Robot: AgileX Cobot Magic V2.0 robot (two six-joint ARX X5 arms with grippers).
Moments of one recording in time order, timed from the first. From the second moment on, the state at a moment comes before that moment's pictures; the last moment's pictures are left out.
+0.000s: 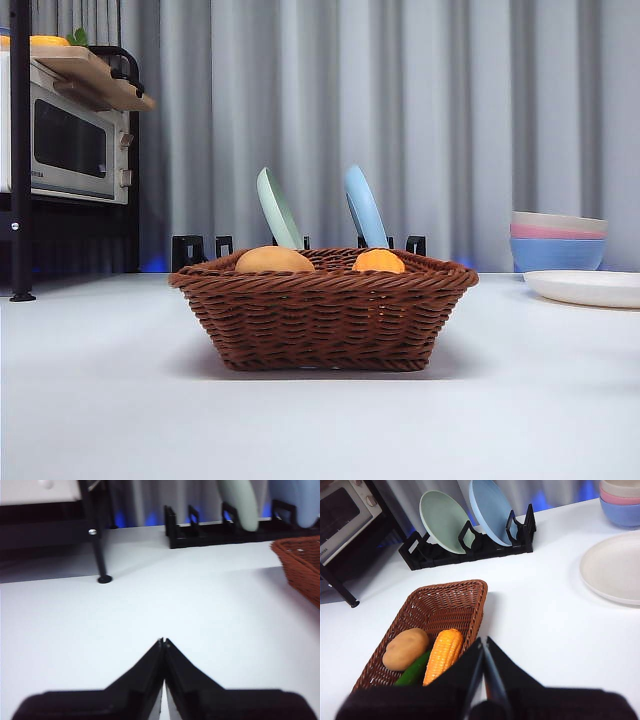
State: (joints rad) left arm 0.00 0.01 0.02 -0.18 0.03 0.03; right arm 0.33 0.48 0.69 -0.52 -0.02 0.29
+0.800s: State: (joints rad) left arm 0.02 0.00 0.02 -0.18 0.03 0.03; right arm 0.33 0.48 0.69 -0.52 -0.02 0.29
